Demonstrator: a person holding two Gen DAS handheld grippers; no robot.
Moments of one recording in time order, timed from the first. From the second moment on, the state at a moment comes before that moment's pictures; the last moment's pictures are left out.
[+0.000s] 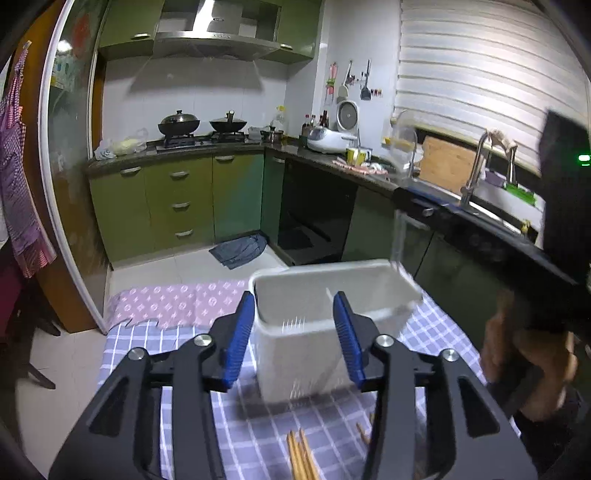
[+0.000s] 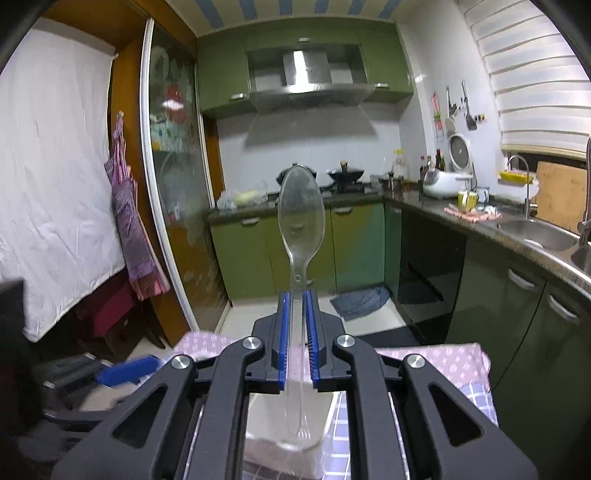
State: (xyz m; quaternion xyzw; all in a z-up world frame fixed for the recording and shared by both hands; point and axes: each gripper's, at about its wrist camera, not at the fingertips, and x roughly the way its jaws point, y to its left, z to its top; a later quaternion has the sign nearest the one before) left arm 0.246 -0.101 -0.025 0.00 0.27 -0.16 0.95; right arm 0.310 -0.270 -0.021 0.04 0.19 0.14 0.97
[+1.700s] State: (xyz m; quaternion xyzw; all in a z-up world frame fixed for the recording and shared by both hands) left arm 0.244 -0.130 -0.165 0.08 0.65 -0.13 0.74; right arm 0.213 -0.305 -0.096 -0.01 0.44 0.15 0.89
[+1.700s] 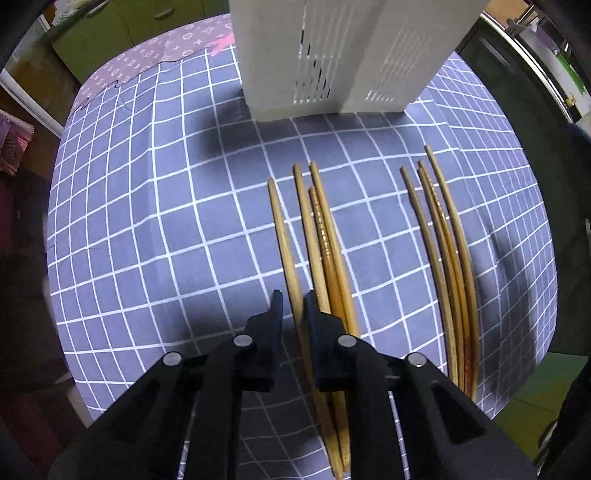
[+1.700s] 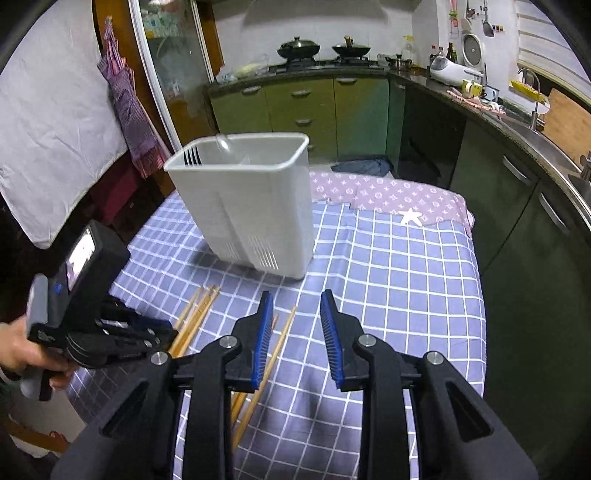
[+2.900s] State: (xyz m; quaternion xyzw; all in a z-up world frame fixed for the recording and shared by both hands) left arm 0.195 -0.076 -0.066 0.05 0.47 -0.17 0.87; right arm 0.256 -0.236 -0.211 -0.03 0.67 0.12 0.73
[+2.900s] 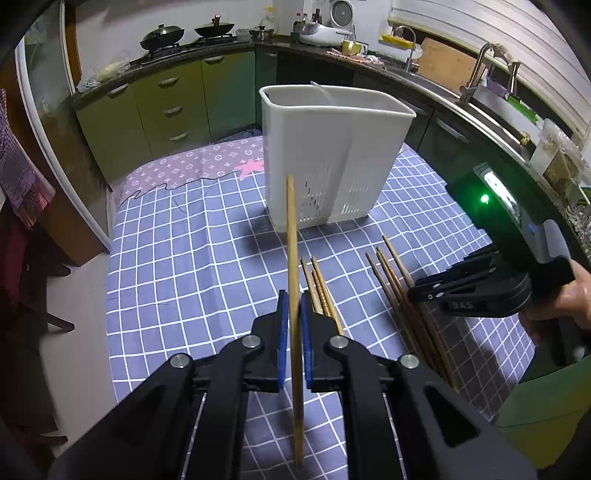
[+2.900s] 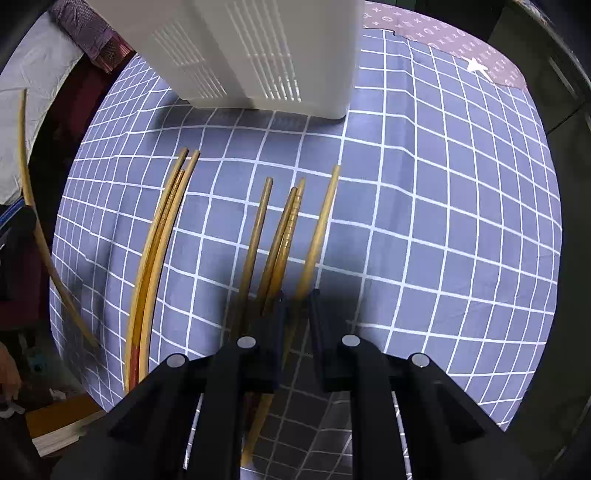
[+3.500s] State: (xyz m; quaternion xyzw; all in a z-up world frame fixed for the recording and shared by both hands) left arm 0.179 -0.068 -0.020 0.04 0.42 -0.18 0.89; right arm 0.214 -0.269 -0.107 0.03 0.53 0.19 0.83
